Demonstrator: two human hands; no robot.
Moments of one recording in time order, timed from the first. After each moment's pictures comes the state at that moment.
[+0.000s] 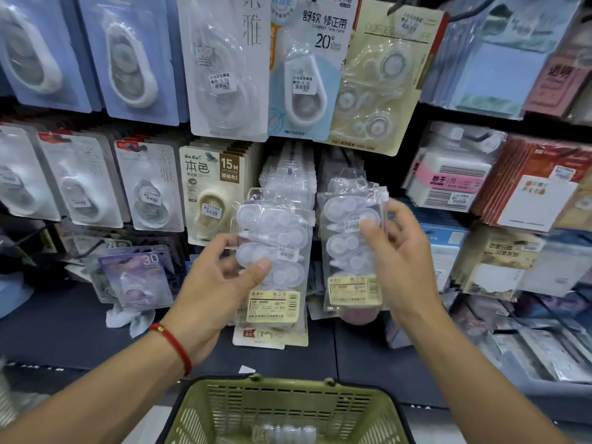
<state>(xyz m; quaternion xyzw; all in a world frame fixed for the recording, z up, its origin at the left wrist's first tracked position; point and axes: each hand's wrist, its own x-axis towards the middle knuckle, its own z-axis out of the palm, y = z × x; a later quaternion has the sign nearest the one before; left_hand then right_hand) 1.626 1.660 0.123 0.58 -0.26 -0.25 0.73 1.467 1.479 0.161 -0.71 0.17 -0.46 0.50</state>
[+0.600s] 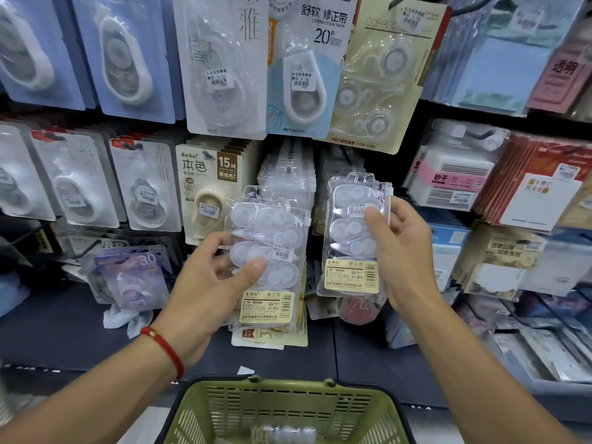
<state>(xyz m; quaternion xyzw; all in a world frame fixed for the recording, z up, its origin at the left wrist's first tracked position) 1.628 1.664 0.125 0.59 -0.27 -0.23 0.72 1.483 1.459 0.162 -0.67 0.24 -0.46 0.53</state>
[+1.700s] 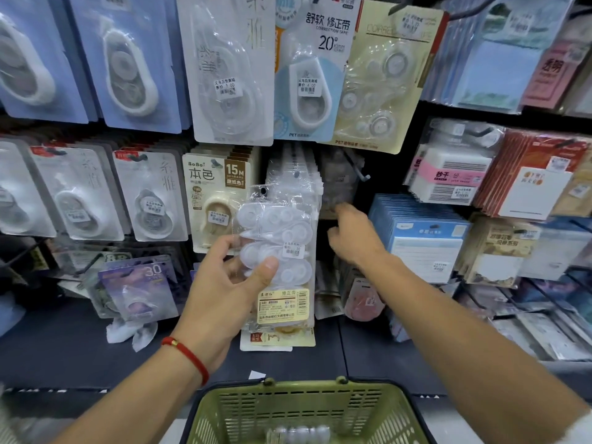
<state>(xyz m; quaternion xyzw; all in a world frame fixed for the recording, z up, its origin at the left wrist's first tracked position) 1.632 1.668 0.132 0.56 -0.27 -0.24 0.74 1.565 1.412 0.137 -0.91 0.34 -0.21 0.12</state>
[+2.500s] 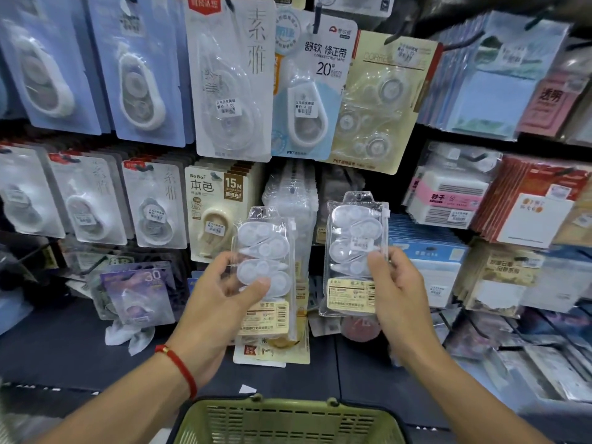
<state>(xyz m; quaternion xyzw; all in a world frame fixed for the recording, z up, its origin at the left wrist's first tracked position) 1.626 1.660 0.122 0.58 -0.25 -0.27 0.73 1.463 1.492 0.147 -0.71 0.28 -0.42 0.50</state>
